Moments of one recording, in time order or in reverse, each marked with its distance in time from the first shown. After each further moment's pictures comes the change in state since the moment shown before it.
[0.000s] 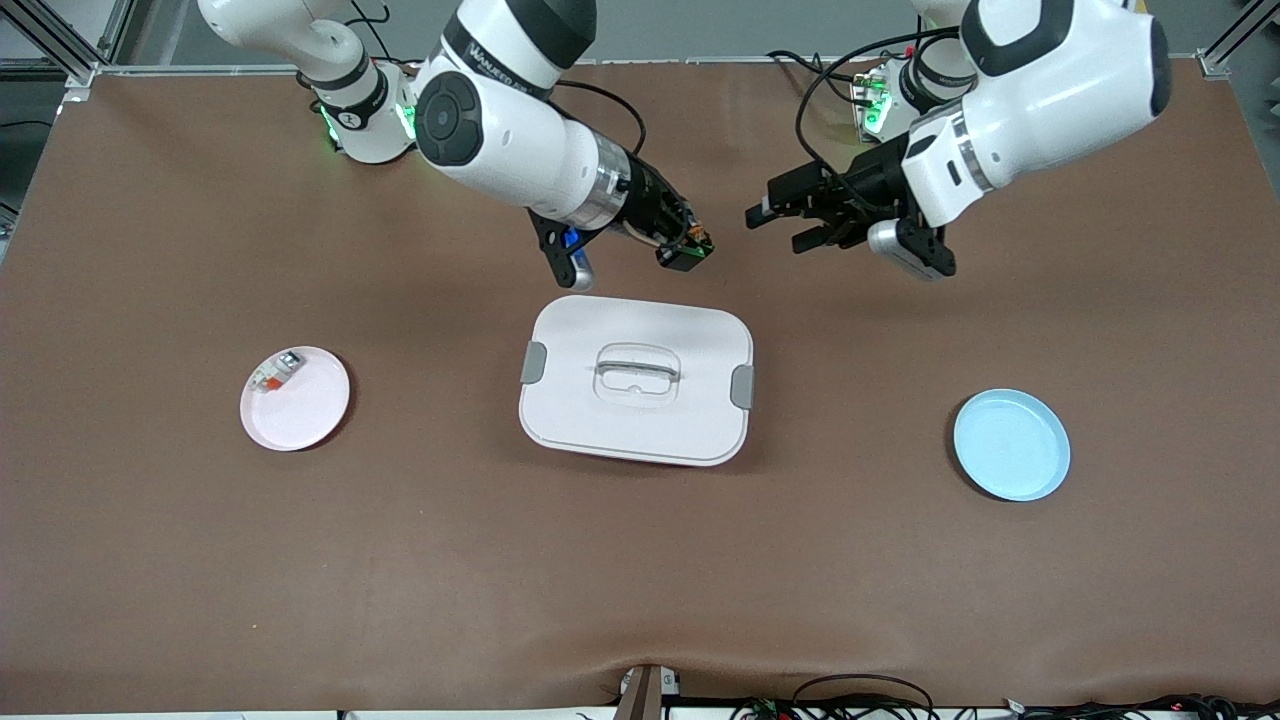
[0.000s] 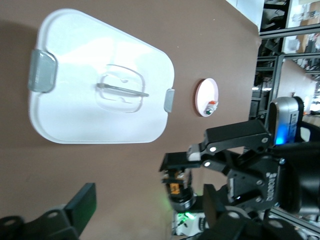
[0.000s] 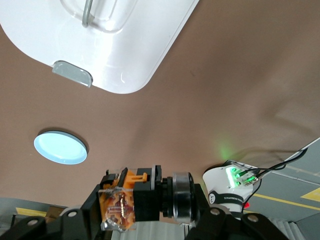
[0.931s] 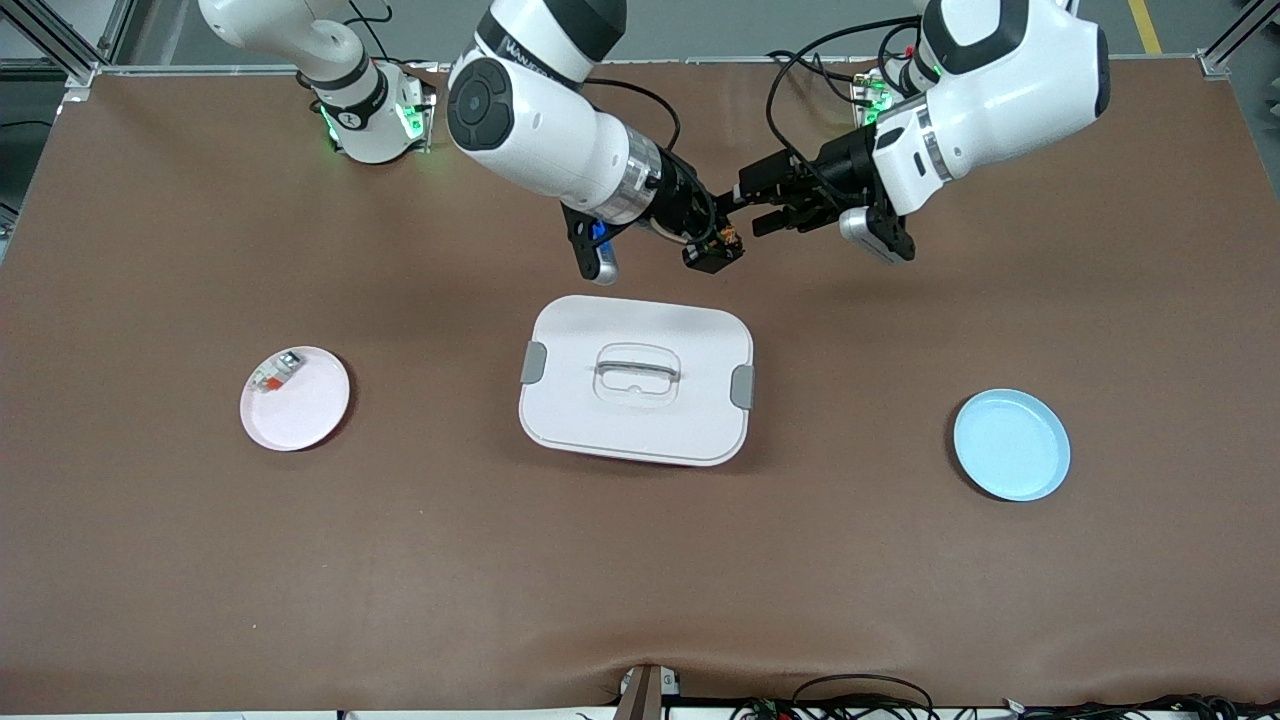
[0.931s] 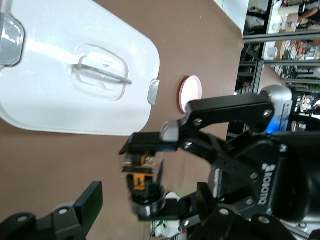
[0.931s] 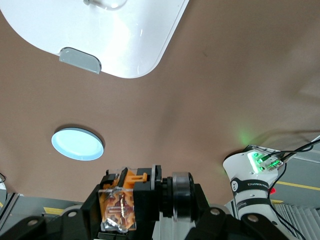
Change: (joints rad) left arm 0.000 -0.053 -0.068 -0.101 -0.164 0.098 0.040; right arm 0.037 0.049 0.000 0.057 0.002 0.074 0.114
